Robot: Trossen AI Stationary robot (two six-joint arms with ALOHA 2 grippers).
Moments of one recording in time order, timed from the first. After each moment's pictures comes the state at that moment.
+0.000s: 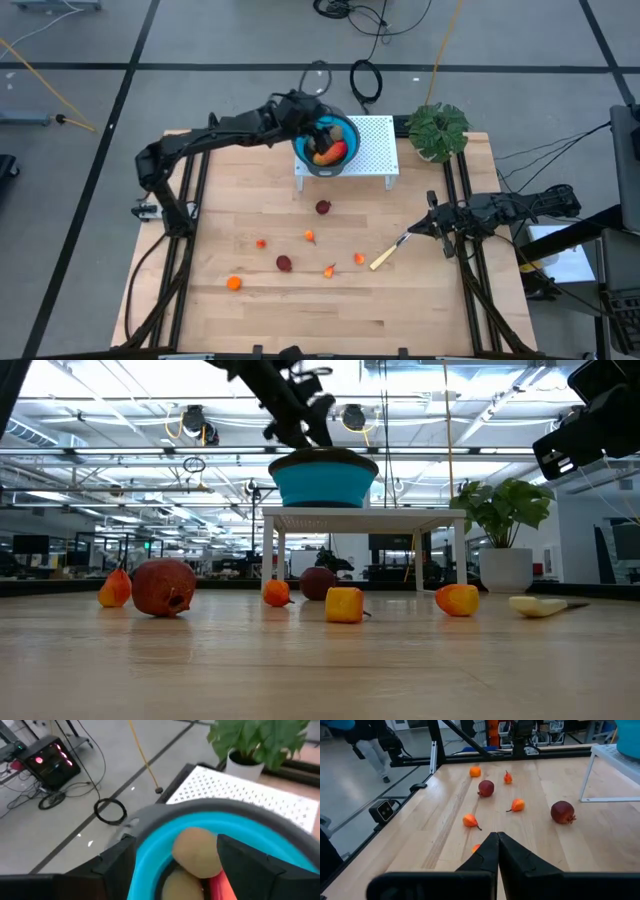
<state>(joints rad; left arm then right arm) 0.40 1.72 1.61 -0.43 -0.26 0.02 0.21 0.12 0.23 -0.33 0.02 0.13</state>
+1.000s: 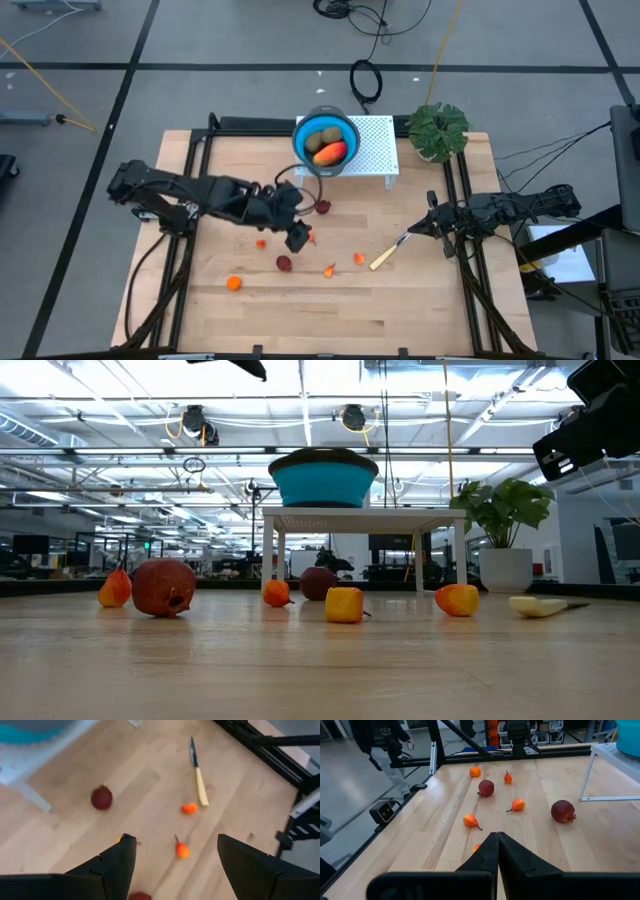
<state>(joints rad) -0.24 1.56 1.62 -0.95 -0.29 -0.85 0.21 0.12 0.23 -0.33 0.02 0.14</state>
